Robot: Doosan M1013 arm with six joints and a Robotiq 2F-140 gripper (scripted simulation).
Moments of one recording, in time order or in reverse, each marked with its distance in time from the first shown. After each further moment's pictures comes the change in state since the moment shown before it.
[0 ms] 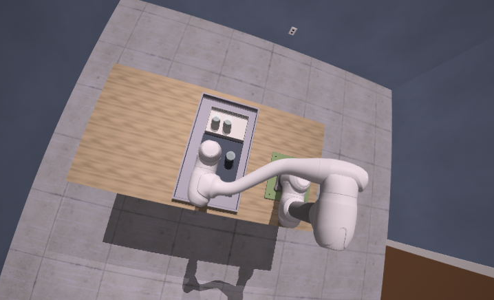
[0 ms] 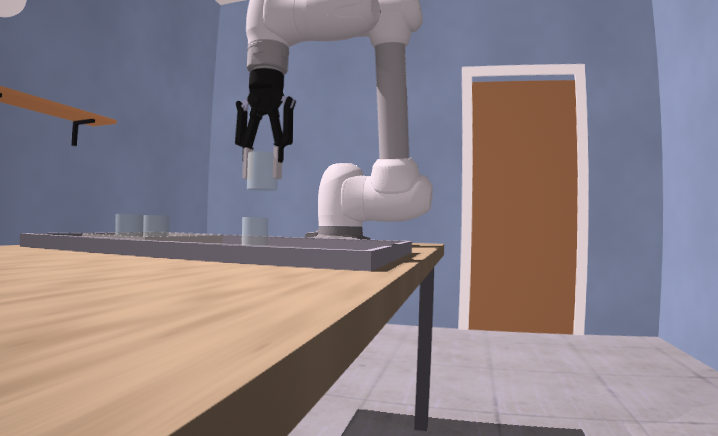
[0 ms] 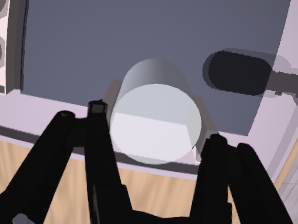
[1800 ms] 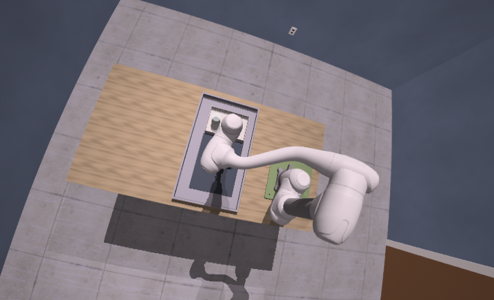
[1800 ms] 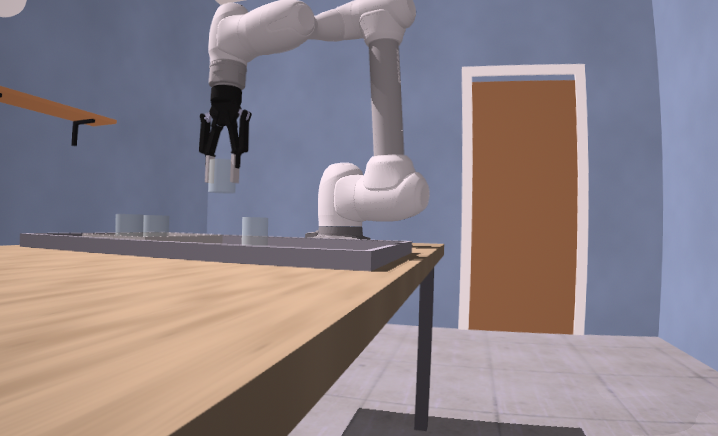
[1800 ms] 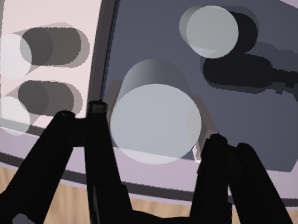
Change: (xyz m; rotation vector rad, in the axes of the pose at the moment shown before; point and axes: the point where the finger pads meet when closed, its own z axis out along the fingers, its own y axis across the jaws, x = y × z) arm 0.066 -0.146 0.000 0.000 0.001 0.000
